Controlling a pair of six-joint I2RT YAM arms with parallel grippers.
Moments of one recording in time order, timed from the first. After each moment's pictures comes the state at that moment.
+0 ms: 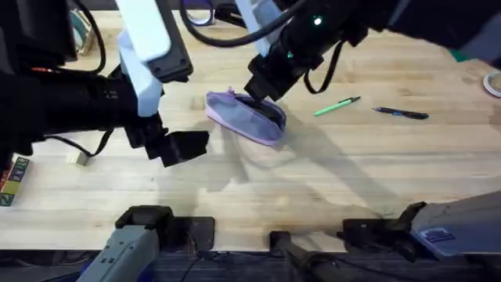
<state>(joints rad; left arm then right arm) 0.01 0.88 1.04 -1.17 0.48 1.13 0.75 1.68 1.60 -1.09 -0.12 -0.05</state>
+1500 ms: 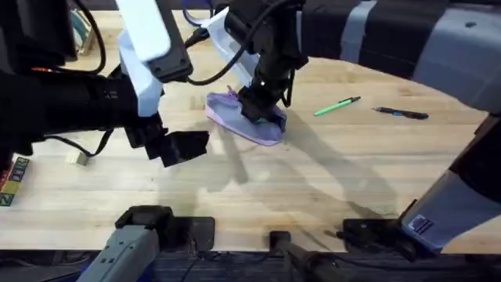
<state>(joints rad) 0.01 0.88 1.04 -1.17 0.48 1.13 0.75 1.95 1.60 -1.07 -0.13 -0.13</state>
